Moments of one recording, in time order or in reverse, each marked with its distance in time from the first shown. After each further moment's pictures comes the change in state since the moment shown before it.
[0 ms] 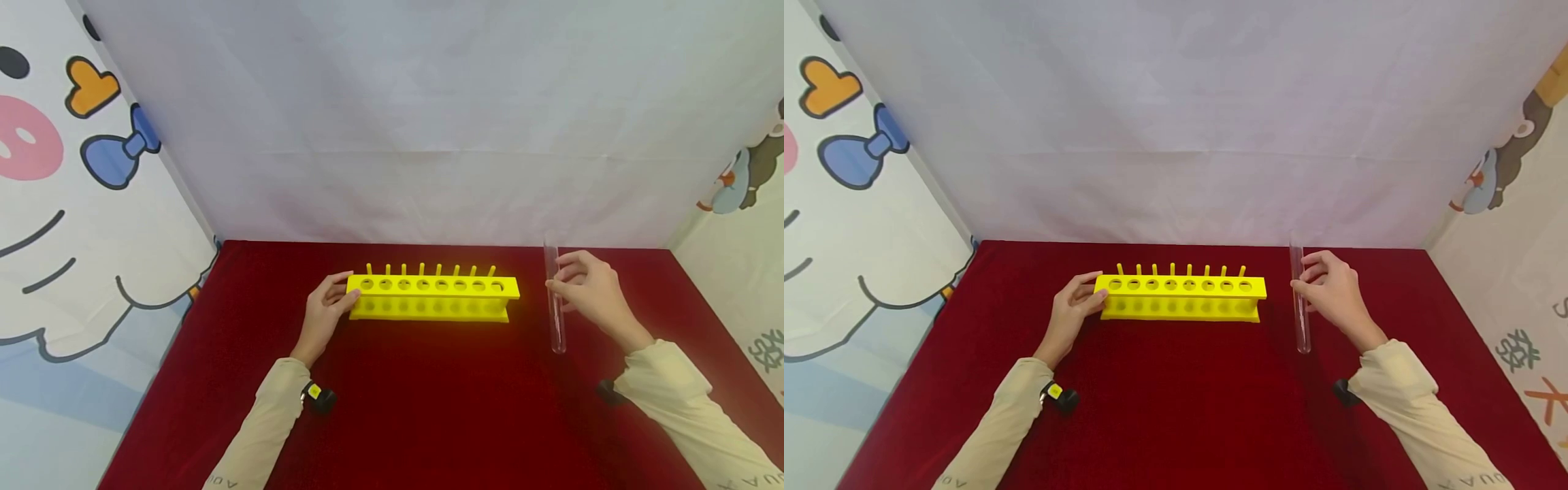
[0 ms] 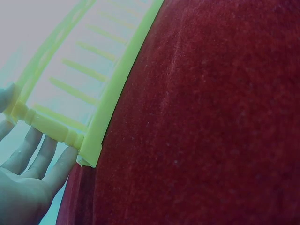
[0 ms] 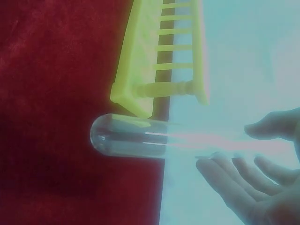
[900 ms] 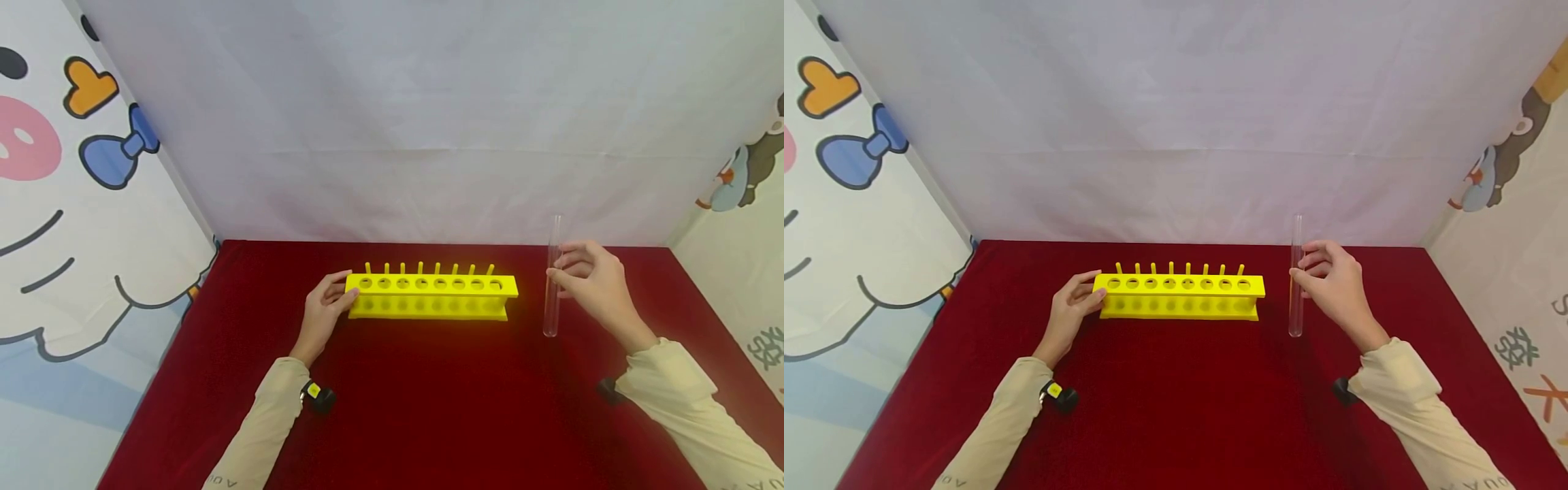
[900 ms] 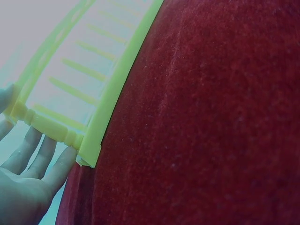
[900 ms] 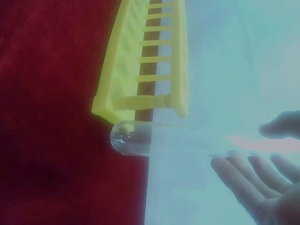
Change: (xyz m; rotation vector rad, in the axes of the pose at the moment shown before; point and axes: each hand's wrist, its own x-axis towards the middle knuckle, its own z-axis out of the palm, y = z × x) left_hand 0.001 -0.006 0.000 0.022 0.016 0.002; right_hand -0.009 -0.028 -0.006 0.099 0.104 -0.125
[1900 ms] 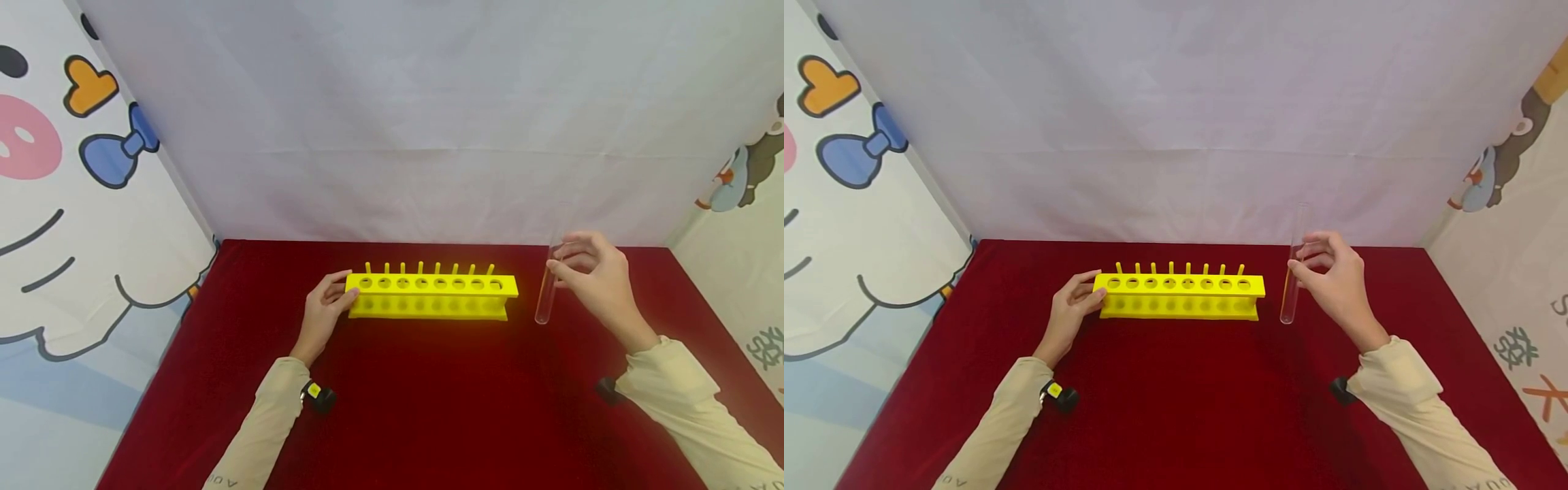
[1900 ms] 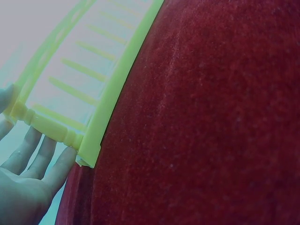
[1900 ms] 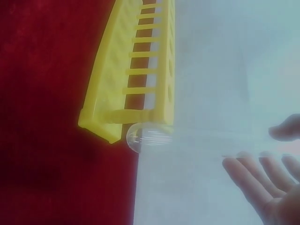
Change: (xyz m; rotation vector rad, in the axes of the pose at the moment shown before) left_hand -0.008 0.032 0.002 -0.058 -0.016 -0.034; right_hand -0.002 -0.022 0.003 0.100 0.090 -0.138
